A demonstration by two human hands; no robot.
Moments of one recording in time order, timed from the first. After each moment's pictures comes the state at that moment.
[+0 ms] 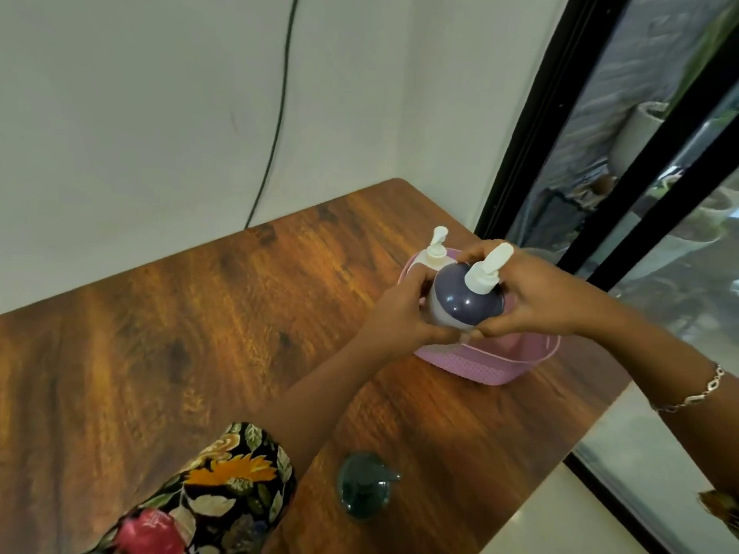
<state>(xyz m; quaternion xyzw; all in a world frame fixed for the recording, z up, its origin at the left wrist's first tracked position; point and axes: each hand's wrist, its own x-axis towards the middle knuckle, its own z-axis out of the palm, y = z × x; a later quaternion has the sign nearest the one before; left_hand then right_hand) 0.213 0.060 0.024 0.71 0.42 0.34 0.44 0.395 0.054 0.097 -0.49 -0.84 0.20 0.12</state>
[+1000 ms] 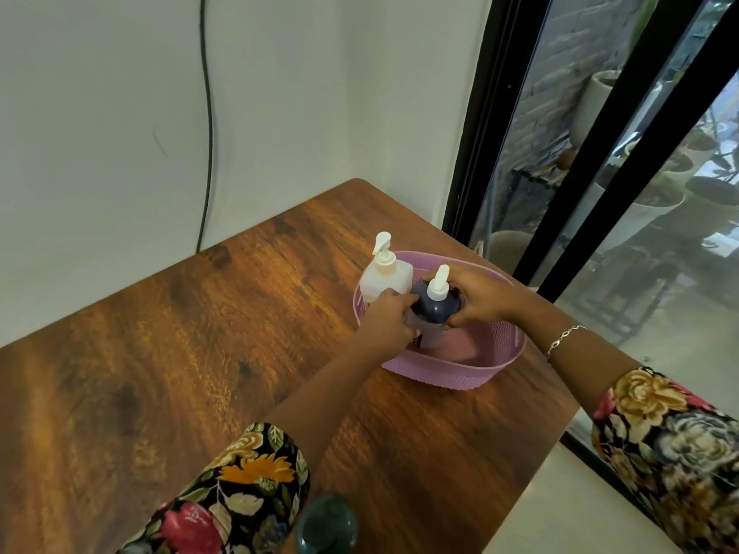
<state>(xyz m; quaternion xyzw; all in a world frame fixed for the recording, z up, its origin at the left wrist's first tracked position) 0.275 0.112 -0.017 0.77 0.53 0.14 0.32 0.461 0.139 -0.011 -0.55 -0.79 0.24 0.07</state>
